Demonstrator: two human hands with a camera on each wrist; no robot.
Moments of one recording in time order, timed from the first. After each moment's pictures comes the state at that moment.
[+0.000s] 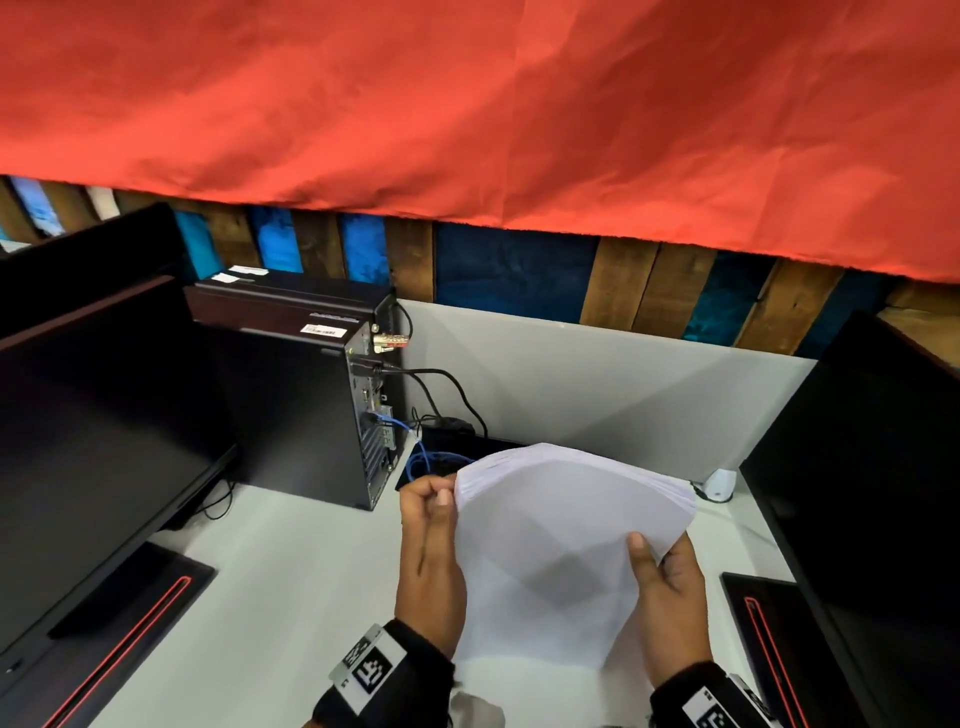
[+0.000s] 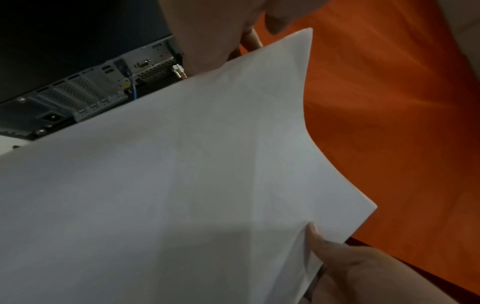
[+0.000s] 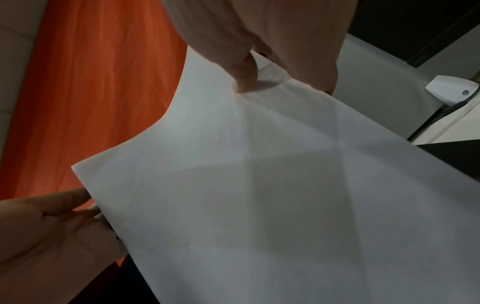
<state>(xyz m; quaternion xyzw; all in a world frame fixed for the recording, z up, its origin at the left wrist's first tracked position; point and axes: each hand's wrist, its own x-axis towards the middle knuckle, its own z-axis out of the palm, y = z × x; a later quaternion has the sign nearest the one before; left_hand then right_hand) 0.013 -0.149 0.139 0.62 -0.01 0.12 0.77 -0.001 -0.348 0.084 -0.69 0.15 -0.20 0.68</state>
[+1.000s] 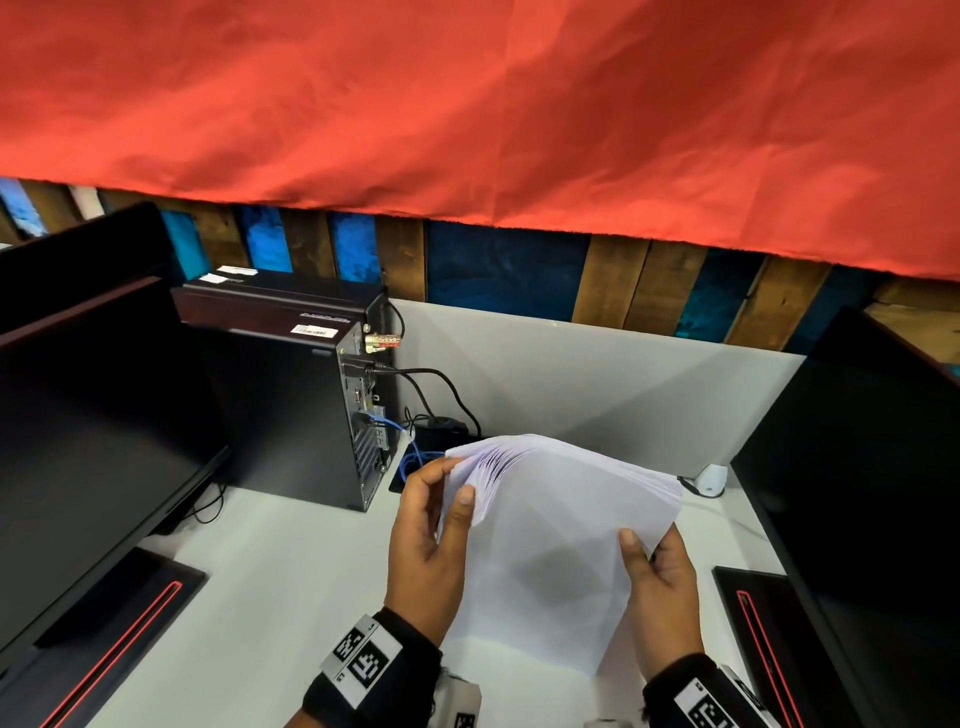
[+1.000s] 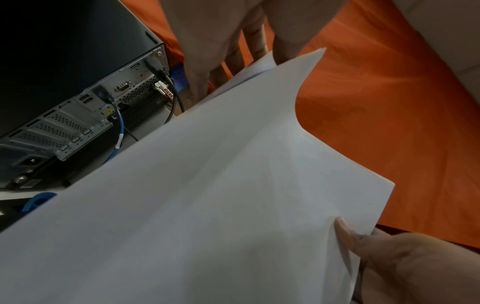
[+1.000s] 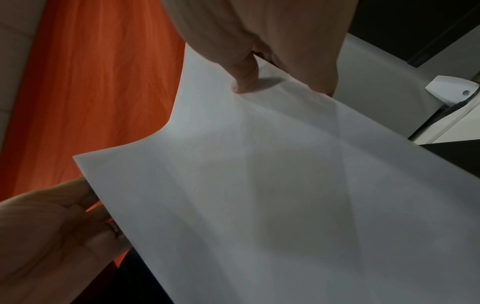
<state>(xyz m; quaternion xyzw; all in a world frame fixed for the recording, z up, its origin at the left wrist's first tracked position) 0.028 -0.144 0.130 0.66 -0.10 0.16 0.73 -0.002 -0.344 0.092 -0.68 0.15 -0.20 0.69</state>
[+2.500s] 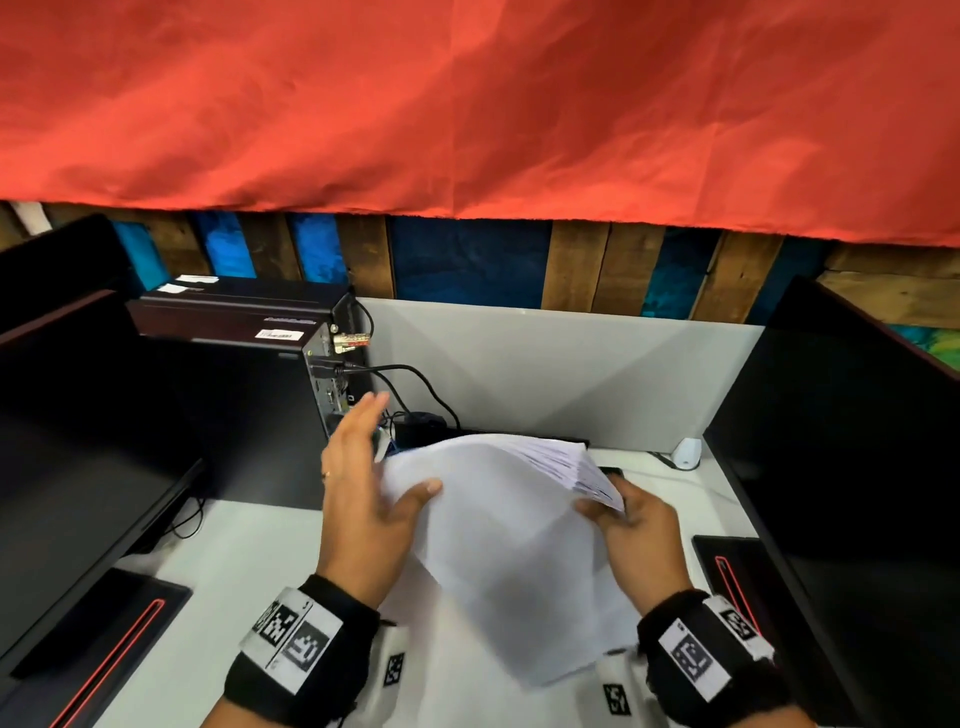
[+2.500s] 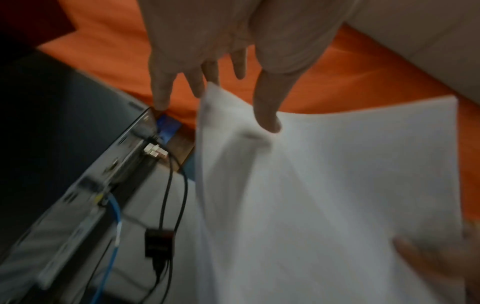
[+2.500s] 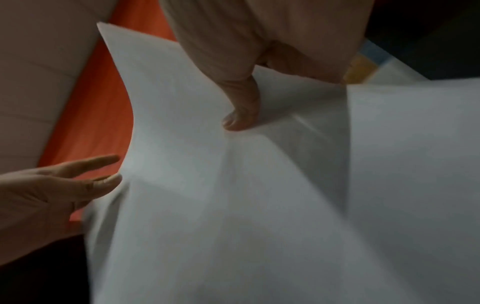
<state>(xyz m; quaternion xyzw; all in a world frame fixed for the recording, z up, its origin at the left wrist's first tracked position) 0.044 -0.107 0.162 0.83 -0.10 0.22 0.50 0.005 -0.349 0.136 -0.78 0.12 -0.16 0.59</state>
